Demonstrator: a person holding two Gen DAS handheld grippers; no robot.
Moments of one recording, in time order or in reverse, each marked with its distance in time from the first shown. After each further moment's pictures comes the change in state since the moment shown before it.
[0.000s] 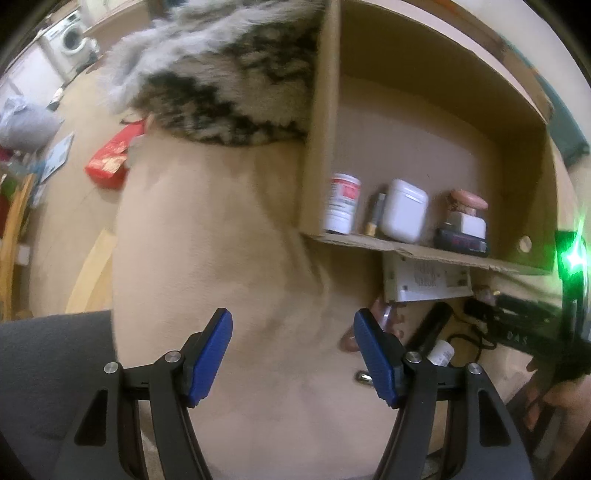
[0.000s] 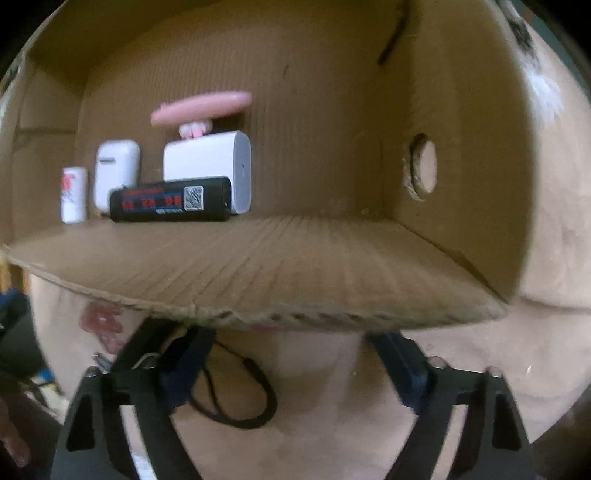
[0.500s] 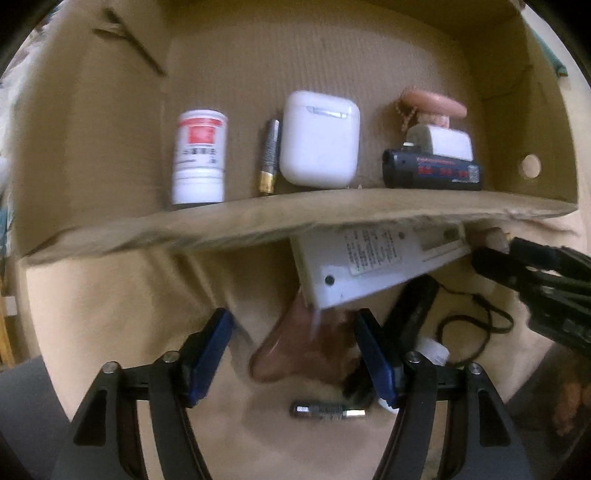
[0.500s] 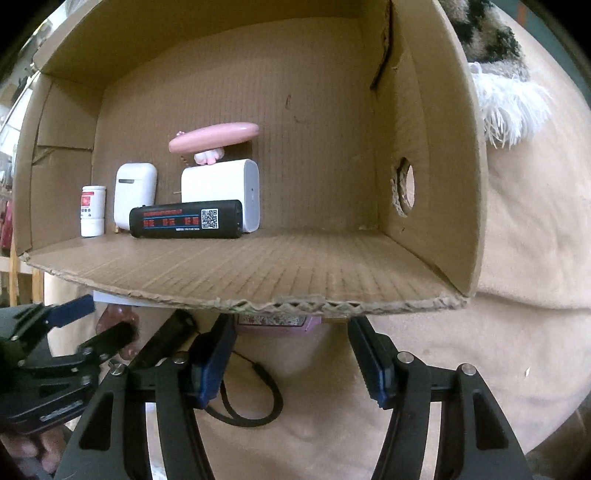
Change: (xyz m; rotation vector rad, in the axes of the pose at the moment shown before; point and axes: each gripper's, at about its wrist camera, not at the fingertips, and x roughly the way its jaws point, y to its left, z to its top) left arm 0.077 -0.070 0.005 0.221 0.155 -0.014; right arm -0.015 -0.013 -0.008 0.037 -0.059 0.075
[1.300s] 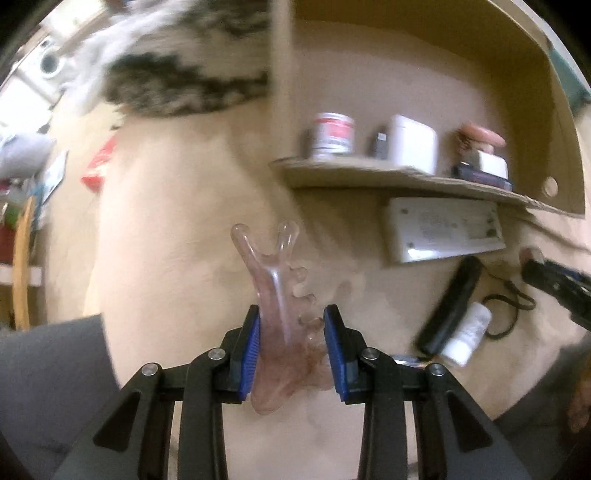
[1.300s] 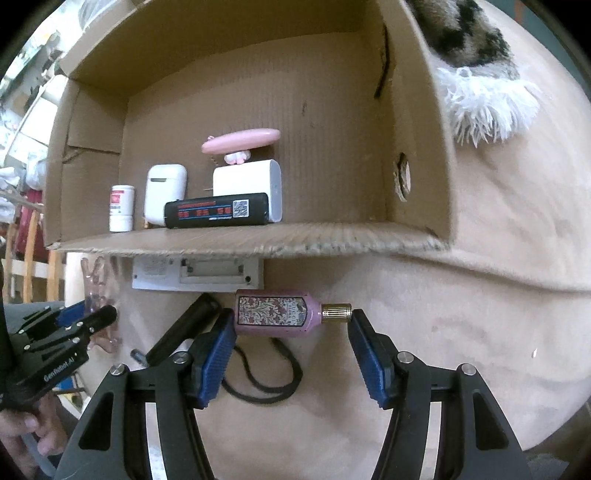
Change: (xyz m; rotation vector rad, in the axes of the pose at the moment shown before) left arm -0.045 0.057 -0.040 -0.146 -0.072 0.100; right arm -0.042 -0.001 -0.025 0.035 -0.047 0.101
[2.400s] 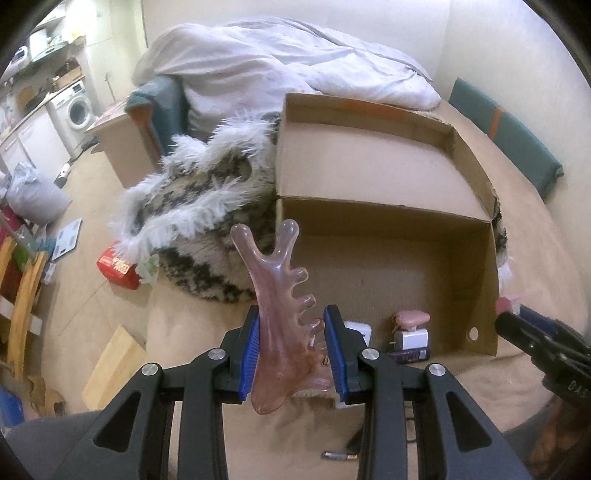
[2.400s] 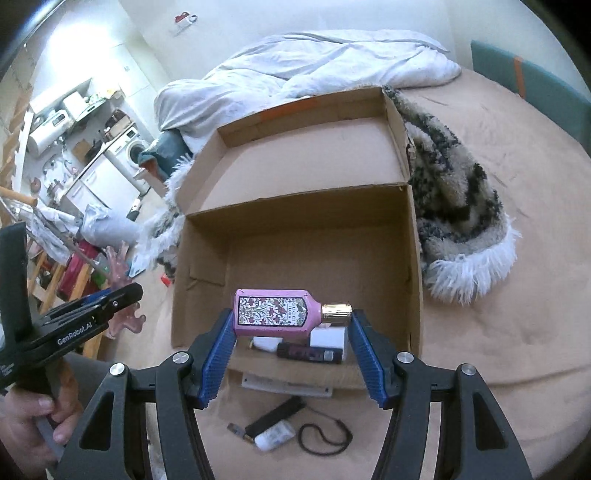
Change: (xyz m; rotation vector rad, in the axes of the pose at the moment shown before) left arm -0.142 -0.016 0.075 -0.022 -0.418 -0.045; right arm -0.126 0.034 0.042 -0.088 -0.411 0.140
